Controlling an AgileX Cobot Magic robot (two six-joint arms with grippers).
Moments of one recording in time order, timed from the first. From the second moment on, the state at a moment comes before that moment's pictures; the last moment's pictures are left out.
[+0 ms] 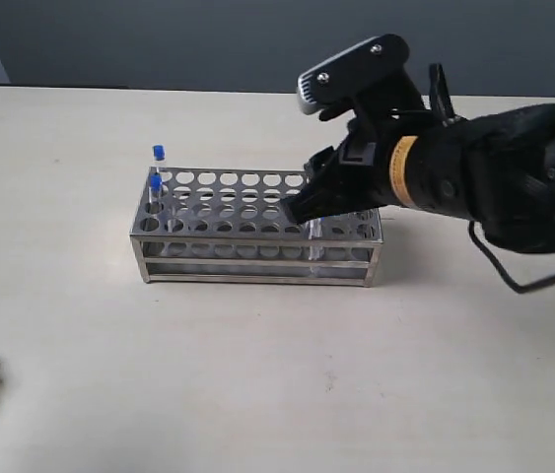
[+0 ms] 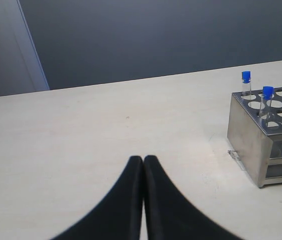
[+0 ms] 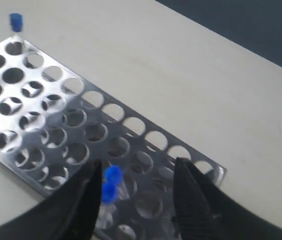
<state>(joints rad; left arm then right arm) 0.03 0.00 0.01 0.21 0.25 -0.12 0.84 1.51 -0.81 -1.47 0.23 1.45</state>
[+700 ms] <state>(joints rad) 0.03 0.00 0.01 0.21 0.25 -0.12 0.80 1.33 -1.08 -1.75 0.40 1.54</state>
